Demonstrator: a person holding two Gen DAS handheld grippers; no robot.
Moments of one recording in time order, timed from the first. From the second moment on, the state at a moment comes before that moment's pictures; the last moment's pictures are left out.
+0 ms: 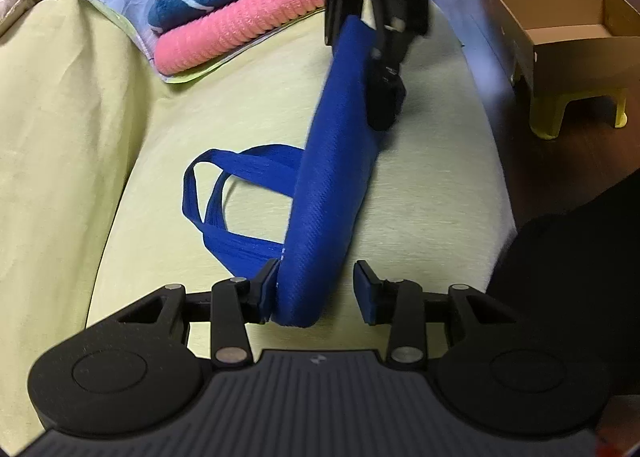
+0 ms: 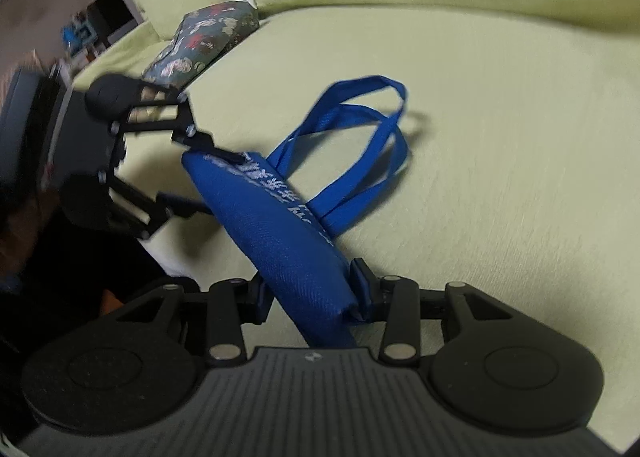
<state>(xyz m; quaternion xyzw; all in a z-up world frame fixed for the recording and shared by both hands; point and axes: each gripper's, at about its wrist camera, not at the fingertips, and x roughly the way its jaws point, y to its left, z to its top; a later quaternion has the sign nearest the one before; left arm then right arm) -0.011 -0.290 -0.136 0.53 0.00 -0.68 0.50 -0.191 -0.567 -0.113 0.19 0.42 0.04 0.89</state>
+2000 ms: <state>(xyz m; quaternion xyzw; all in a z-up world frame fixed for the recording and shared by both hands) 0.031 -0.319 -0.080 0.48 0.10 -0.67 0.56 -0.178 -0.623 -0.125 0.31 0.46 -0.05 0.83</state>
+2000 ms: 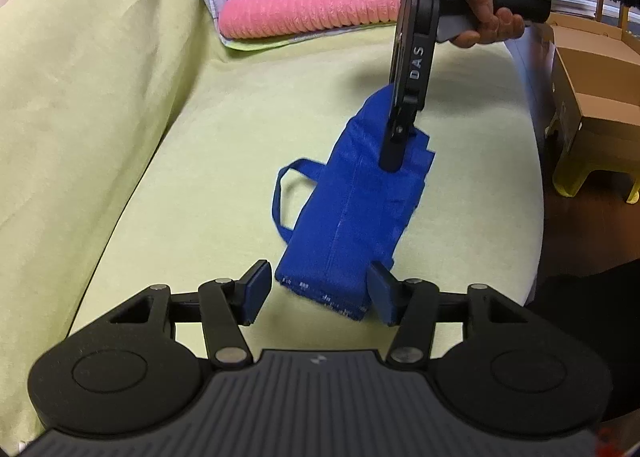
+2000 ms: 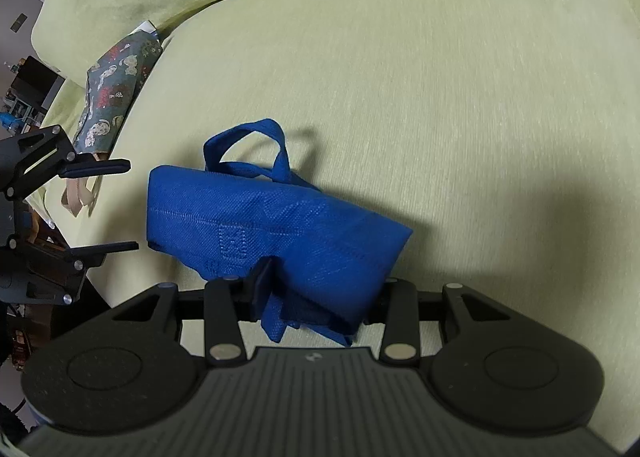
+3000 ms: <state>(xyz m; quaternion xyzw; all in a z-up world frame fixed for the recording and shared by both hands) 0.037 -0.356 -0.115 0.45 0.15 -0.68 0.56 -0.195 -0.584 -0.122 0.26 0.40 -0.13 0.87</state>
